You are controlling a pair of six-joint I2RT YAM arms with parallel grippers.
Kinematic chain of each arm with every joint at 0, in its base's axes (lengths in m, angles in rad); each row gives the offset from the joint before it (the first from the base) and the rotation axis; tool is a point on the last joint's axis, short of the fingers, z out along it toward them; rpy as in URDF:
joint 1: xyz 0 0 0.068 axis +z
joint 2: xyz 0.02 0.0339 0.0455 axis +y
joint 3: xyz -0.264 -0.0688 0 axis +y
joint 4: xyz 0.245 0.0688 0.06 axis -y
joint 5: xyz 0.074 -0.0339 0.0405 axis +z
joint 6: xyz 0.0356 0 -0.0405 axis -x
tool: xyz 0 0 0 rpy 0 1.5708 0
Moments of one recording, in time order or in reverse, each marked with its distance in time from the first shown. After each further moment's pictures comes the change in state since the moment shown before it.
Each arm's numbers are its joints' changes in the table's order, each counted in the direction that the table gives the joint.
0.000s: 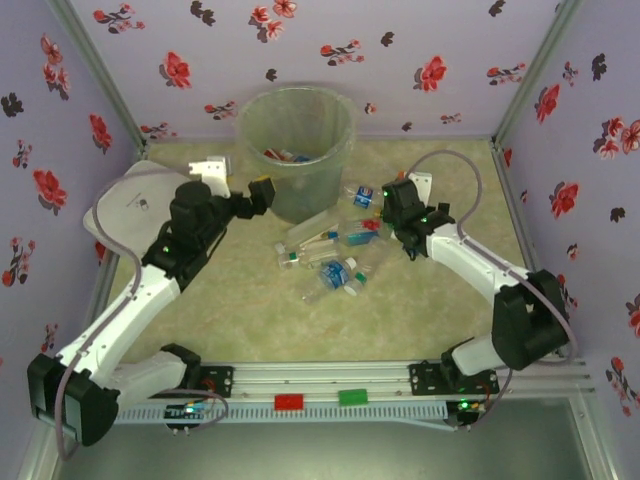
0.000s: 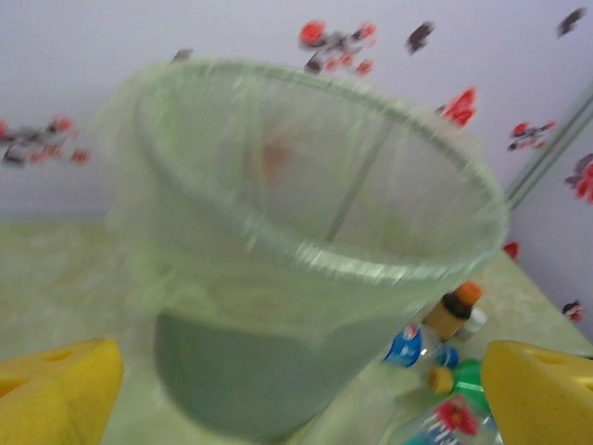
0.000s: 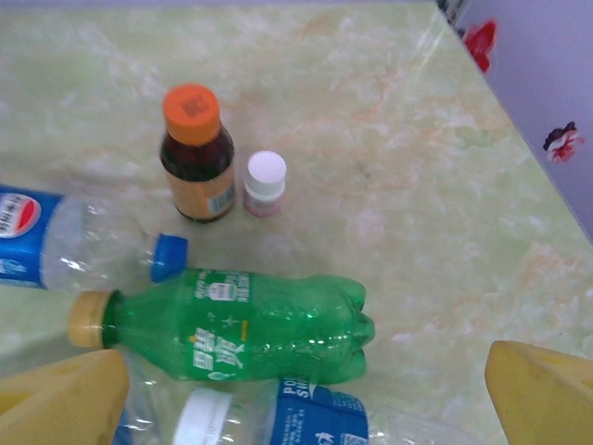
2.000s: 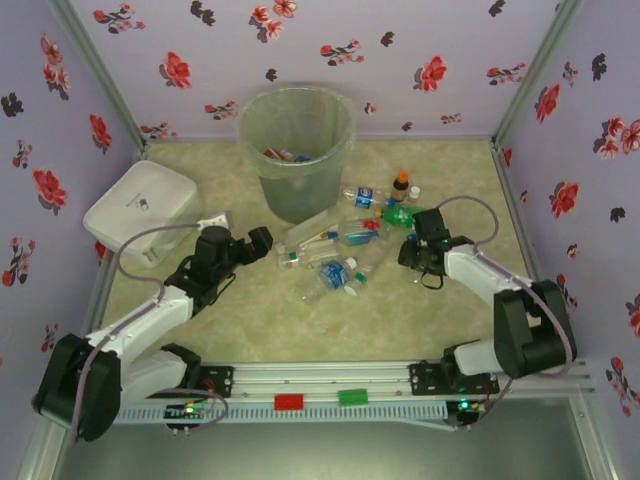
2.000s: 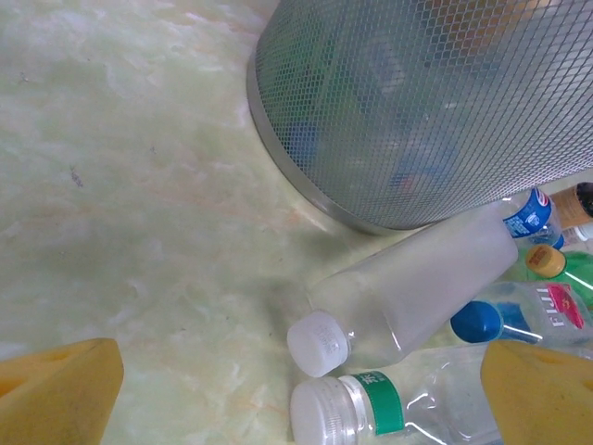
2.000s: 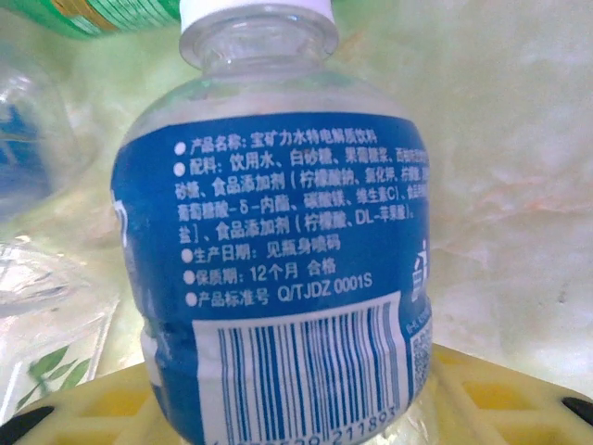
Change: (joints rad) left arm 0.002 0.045 0.380 0.098 -0.003 0.371; right arm -0.185 -0.096 0.298 -0.040 0.538 -0.116
